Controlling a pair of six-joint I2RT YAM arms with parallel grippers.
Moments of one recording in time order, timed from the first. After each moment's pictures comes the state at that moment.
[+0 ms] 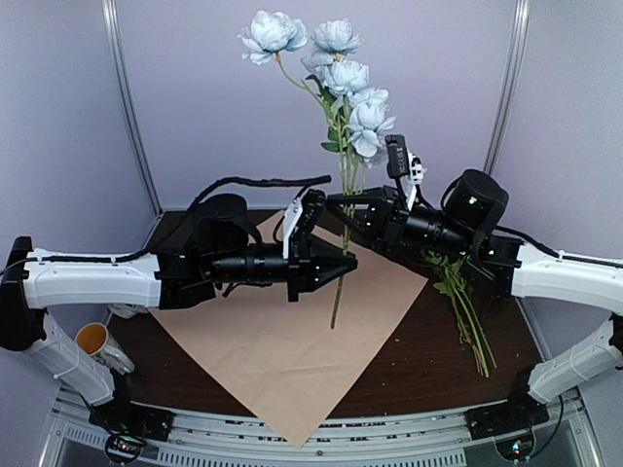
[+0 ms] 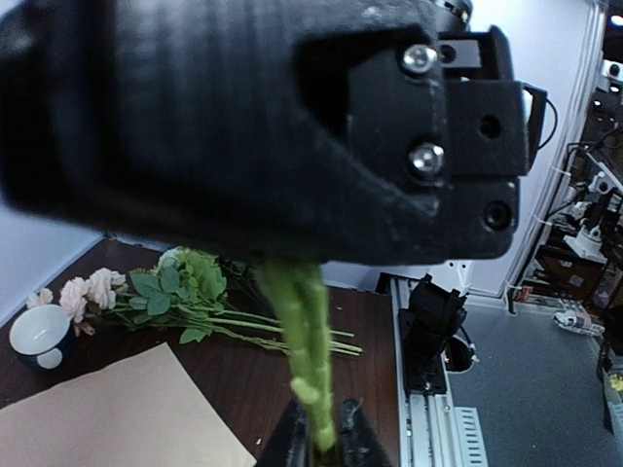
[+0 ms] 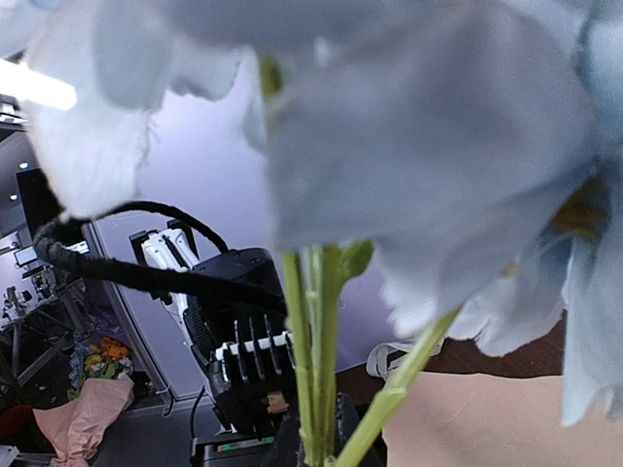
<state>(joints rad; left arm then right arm) -1.07 1.46 1.06 0.36 0.40 -0.13 0.91 1.28 1.00 0.55 -0.48 0.41</state>
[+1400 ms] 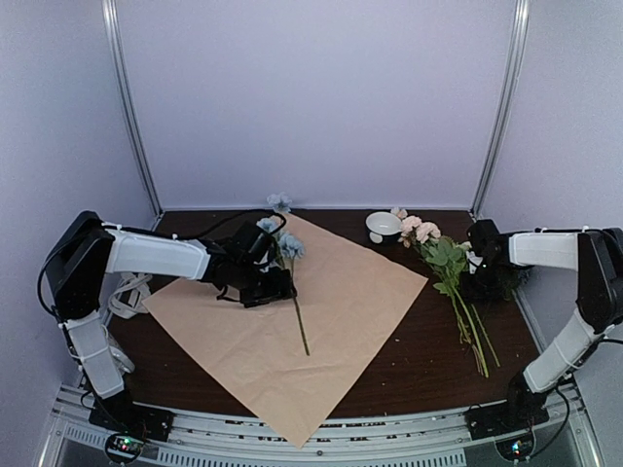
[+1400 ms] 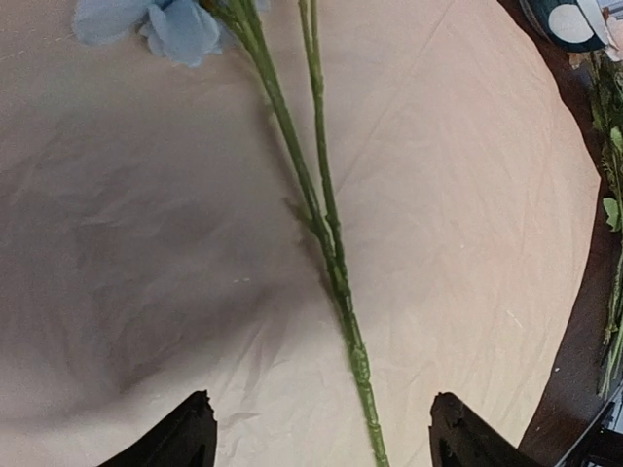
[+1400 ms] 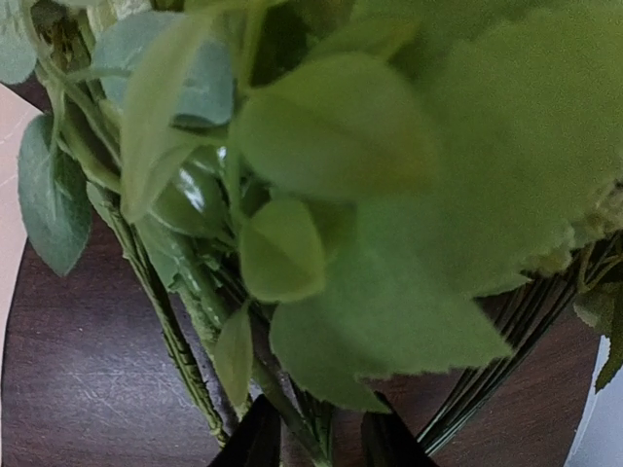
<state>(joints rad) -0.75 1.84 1.14 -0.24 0.08 -0.79 0.12 1.55 0.89 -0.60 0.15 0.21</state>
